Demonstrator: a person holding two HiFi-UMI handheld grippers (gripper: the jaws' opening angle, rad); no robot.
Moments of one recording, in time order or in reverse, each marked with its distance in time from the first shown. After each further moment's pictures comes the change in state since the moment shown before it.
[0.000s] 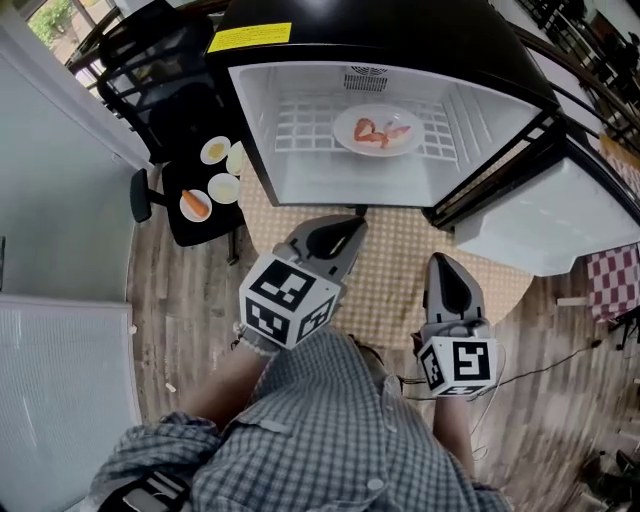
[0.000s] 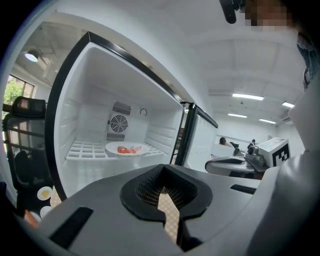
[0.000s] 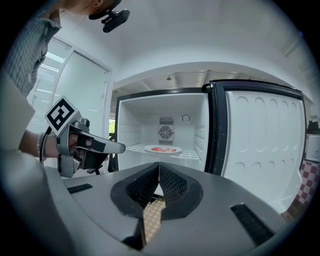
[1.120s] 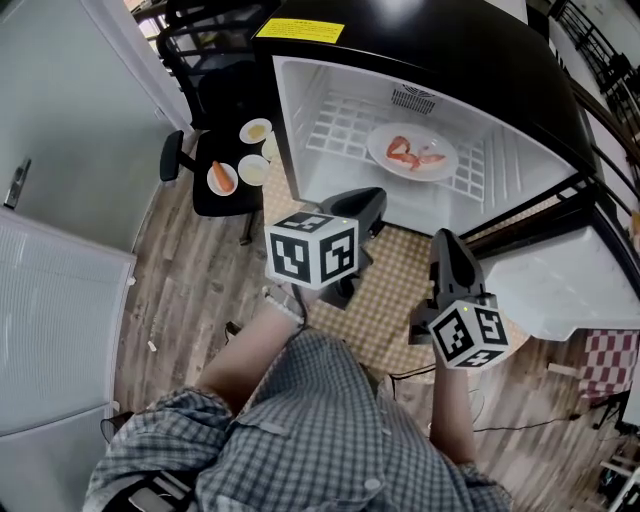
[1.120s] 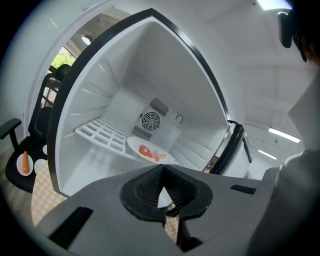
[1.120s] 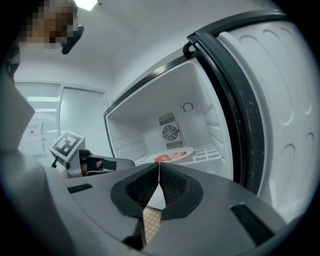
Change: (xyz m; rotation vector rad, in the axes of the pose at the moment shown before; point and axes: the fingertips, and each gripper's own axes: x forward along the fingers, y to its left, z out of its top) left arm 0.051 0.069 0.011 -0.424 -0.130 0.230; right arm 0.088 -0.027 0.013 0.296 -0.031 0.240
